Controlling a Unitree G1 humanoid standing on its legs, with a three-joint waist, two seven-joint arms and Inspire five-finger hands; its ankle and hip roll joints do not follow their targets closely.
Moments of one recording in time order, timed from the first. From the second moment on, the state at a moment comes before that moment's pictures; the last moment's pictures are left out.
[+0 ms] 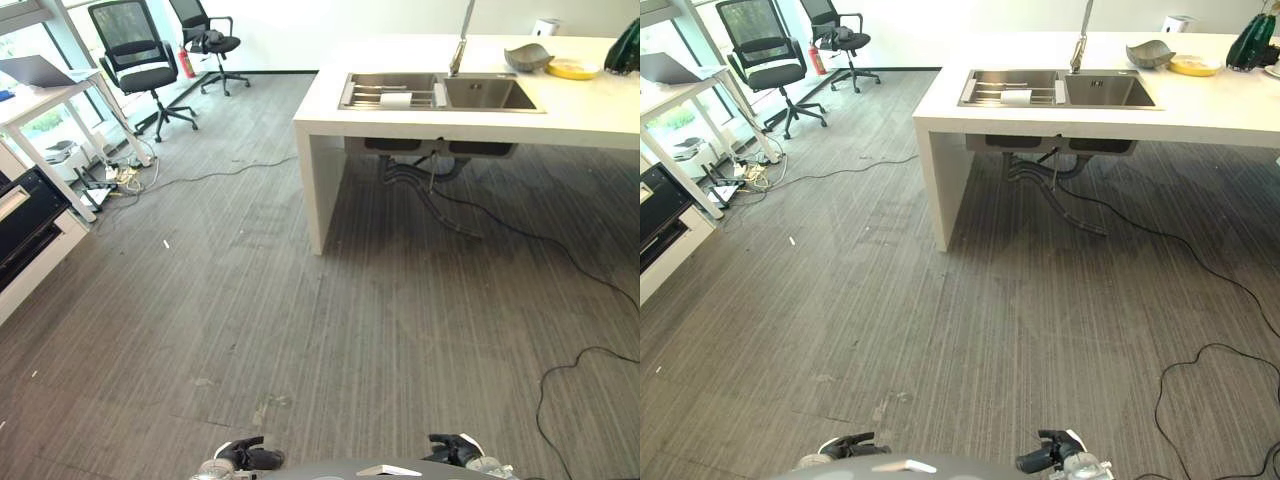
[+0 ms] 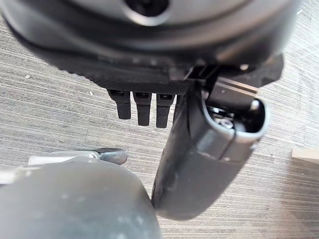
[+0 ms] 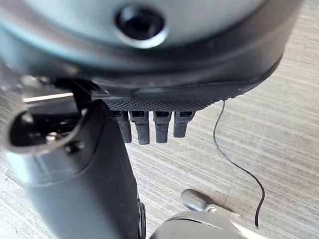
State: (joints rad) left arm -0.04 0.18 -0.21 1.39 -0.26 -0.06 -0.03; right arm -0.03 -0.23 0.30 1.34 0.08 -0.07 -0.03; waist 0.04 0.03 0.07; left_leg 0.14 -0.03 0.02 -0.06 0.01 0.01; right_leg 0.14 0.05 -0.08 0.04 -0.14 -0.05
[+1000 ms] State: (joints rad) left arm -0.03 0.18 -0.21 1.37 -0.26 -0.07 -0.01; right arm 0.02 -0.25 0.29 1.39 0.12 -0.05 -0.01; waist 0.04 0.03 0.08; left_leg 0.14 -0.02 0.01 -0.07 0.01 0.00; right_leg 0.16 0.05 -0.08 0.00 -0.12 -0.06
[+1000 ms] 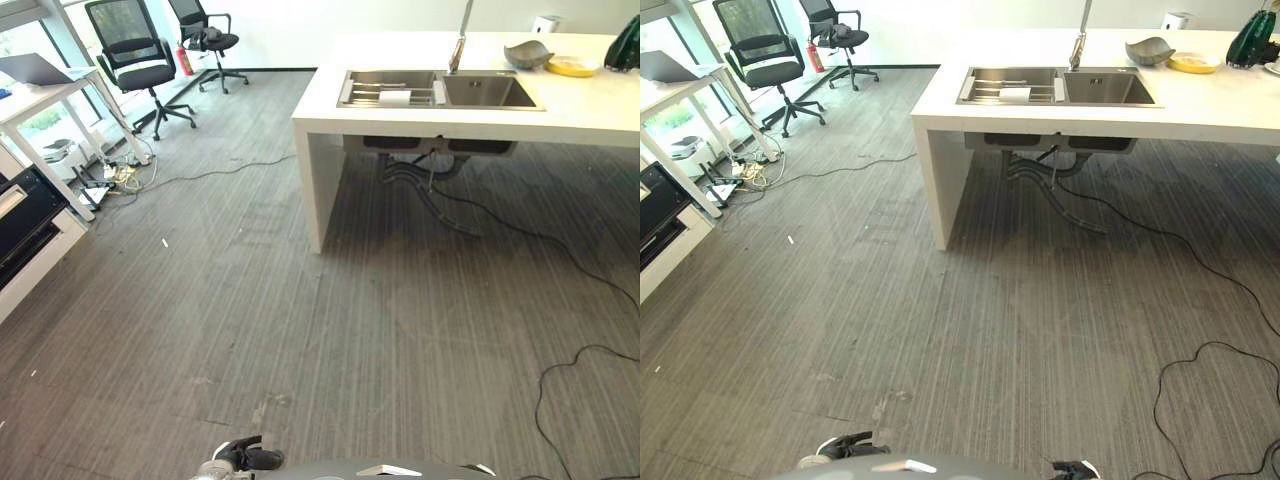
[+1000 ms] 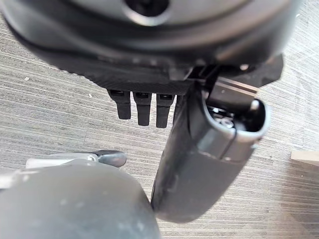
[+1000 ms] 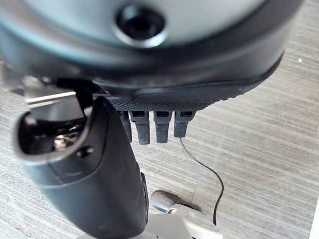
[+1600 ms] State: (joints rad) left arm -0.14 0.18 -0.08 1.34 -0.42 -0.11 -0.03; right arm -0.07 -0.27 0.30 1.43 0.12 -0.04 0.01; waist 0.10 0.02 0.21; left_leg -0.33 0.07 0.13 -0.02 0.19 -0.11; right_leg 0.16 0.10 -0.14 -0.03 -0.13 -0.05
